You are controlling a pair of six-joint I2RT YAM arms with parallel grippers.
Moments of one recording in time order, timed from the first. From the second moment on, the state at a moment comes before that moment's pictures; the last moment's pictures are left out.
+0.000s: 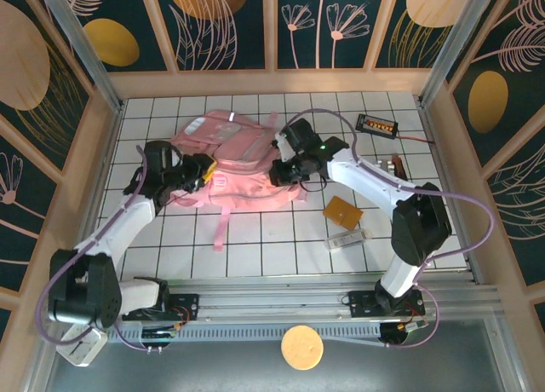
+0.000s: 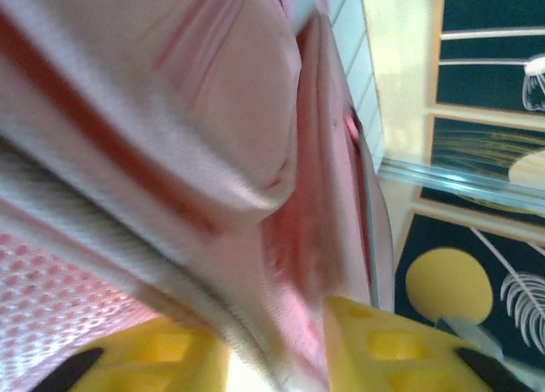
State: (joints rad) left arm -0.14 1.30 0.80 -0.13 0.51 -1.25; right arm 0.70 1.70 1.38 -0.68 -0.34 0.40
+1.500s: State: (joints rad) left arm -0.33 1.18 0.64 -0.07 0.43 -1.30; right arm 0.72 1.82 1.46 -0.69 -0.40 0.43
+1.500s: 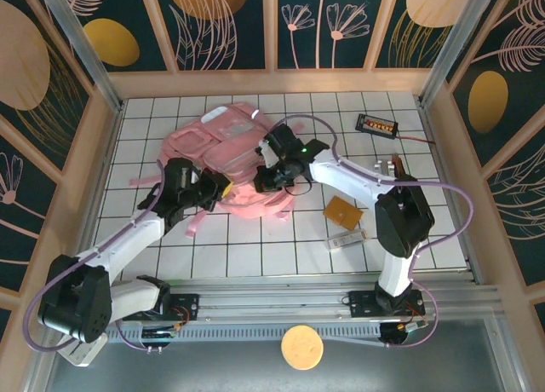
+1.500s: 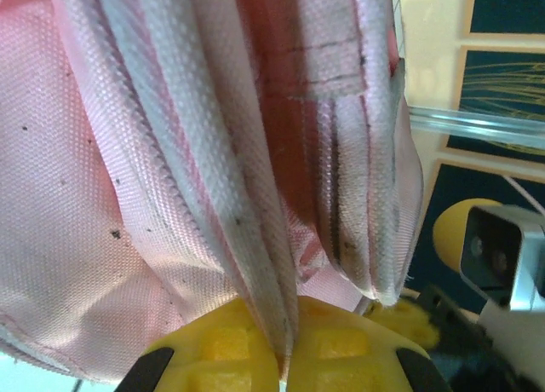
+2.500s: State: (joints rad) left arm -0.12 1.18 0.78 -0.41 0.61 -0.87; right arm 0.79 1.85 1.48 -0.67 -0.44 0.41
